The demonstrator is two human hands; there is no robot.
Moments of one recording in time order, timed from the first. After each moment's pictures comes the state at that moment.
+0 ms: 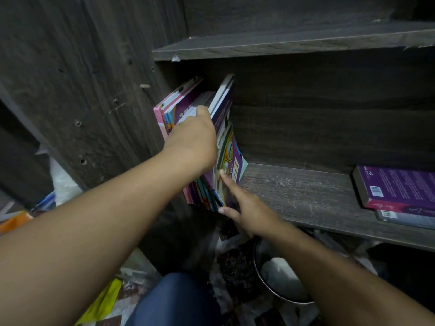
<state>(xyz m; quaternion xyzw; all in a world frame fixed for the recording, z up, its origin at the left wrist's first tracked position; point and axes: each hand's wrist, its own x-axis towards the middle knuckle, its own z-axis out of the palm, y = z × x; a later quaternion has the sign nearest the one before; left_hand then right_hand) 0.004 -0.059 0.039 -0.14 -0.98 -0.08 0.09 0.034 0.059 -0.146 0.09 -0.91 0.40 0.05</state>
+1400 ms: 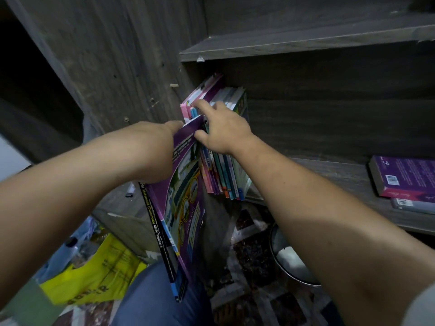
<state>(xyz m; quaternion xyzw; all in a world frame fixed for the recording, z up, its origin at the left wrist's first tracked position) 0.055 -0.157 0.100 -0.12 -0.98 0.12 -0.06 -0.040 -0.004 0.000 0.09 -0.95 0.21 0.23</state>
